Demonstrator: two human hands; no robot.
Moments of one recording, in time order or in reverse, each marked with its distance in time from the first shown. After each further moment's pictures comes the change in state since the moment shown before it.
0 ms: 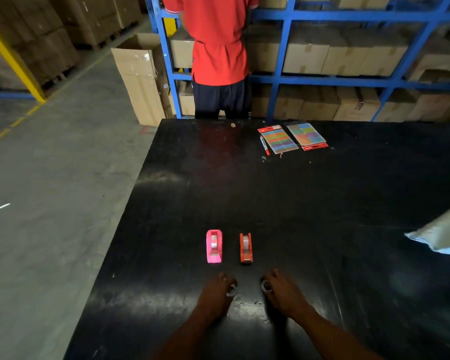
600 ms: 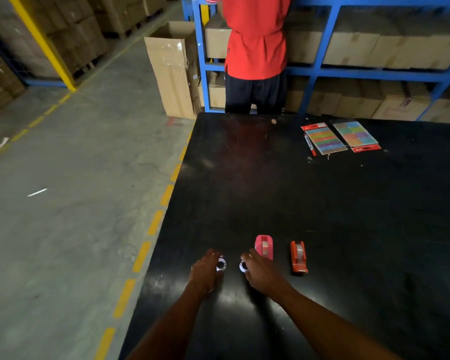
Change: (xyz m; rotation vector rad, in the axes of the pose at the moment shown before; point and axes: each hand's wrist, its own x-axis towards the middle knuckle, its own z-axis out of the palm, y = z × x) left_hand 0.002 -0.146 -0.115 -0.011 0.150 -0.169; right_hand 0.102 -0.200 0.004 -0.072 0.014 -0.220
